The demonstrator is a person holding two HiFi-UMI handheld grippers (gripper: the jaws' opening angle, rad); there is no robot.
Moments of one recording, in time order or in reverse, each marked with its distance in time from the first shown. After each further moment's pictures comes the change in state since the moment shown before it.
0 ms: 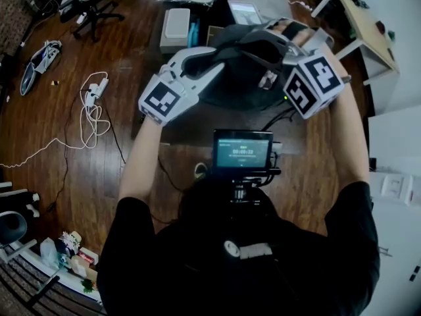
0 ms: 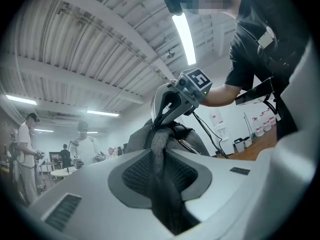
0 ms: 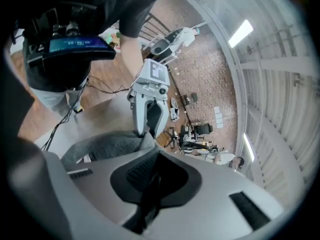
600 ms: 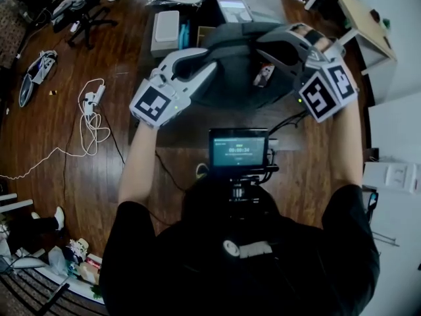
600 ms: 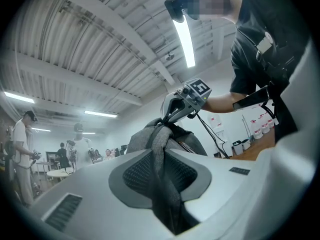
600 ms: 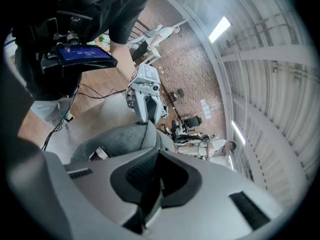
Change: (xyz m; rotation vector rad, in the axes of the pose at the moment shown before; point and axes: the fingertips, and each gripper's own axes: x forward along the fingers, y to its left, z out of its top) left arm -0.002 -0.005 0.006 -0.002 -0.030 -0.025; right arm -0.042 0.011 -0.028 0.147 0.029 -0.104
